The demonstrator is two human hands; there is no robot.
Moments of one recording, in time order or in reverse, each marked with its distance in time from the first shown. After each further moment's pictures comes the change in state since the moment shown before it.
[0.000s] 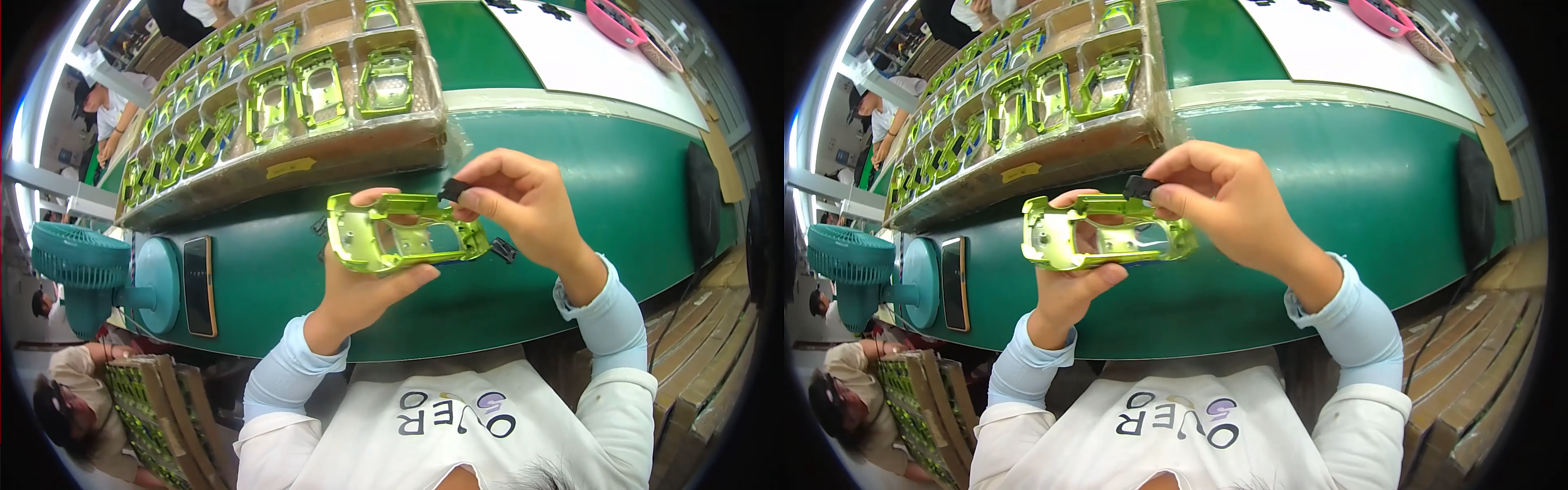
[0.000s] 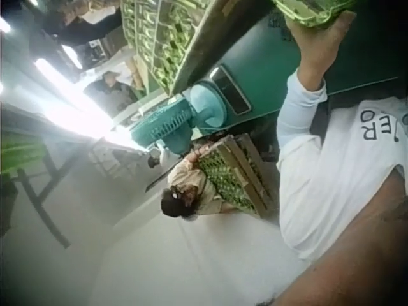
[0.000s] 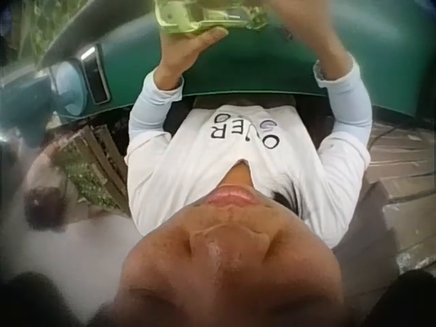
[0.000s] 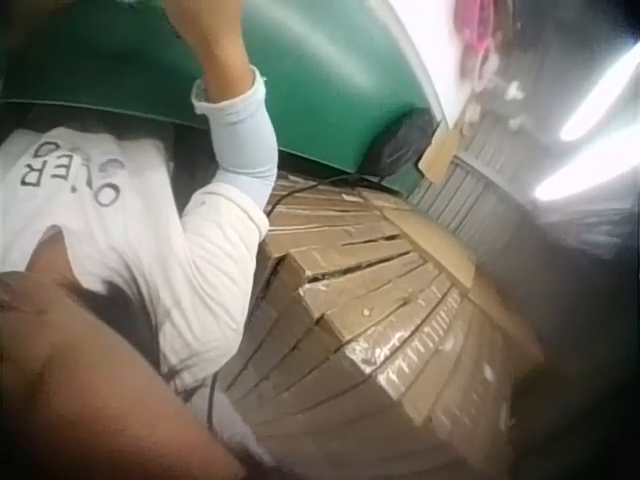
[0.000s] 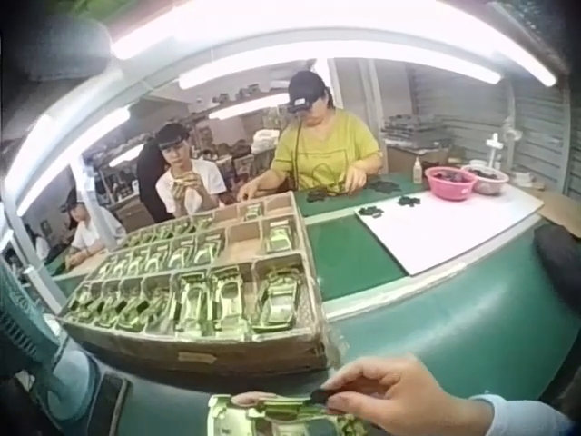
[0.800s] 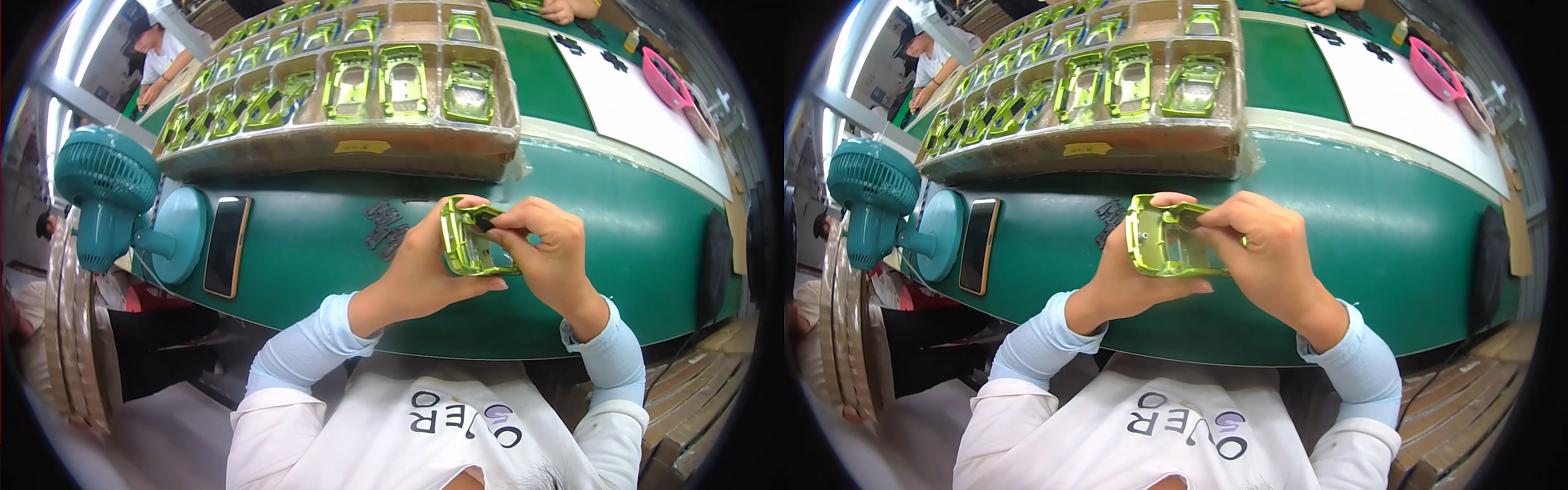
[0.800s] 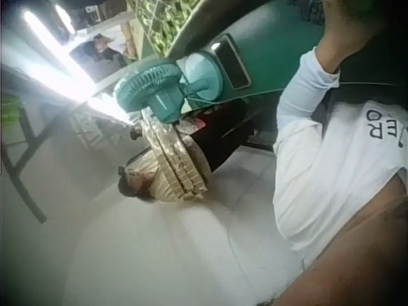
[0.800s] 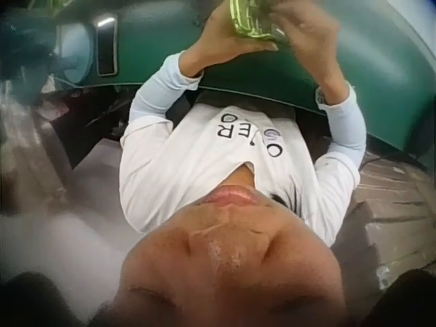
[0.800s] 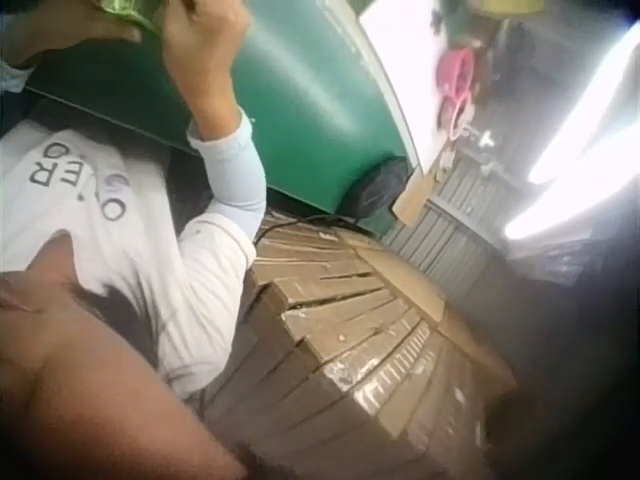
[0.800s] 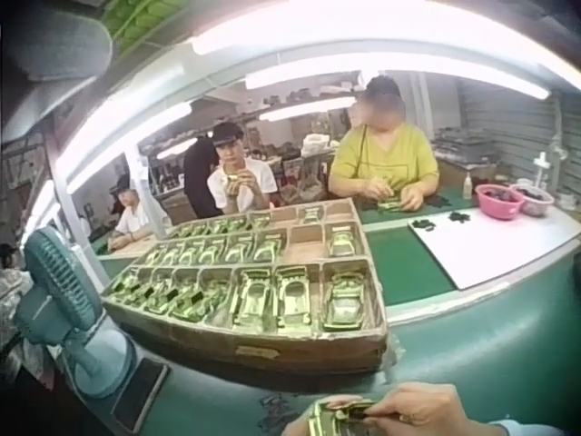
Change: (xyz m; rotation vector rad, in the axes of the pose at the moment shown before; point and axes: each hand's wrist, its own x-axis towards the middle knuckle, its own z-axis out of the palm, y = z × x) left_hand 0.004 0.004 0.003 0.327 -0.075 0.123; right_hand -0.001 0.006 0.027 -0.600 0.042 -0.359
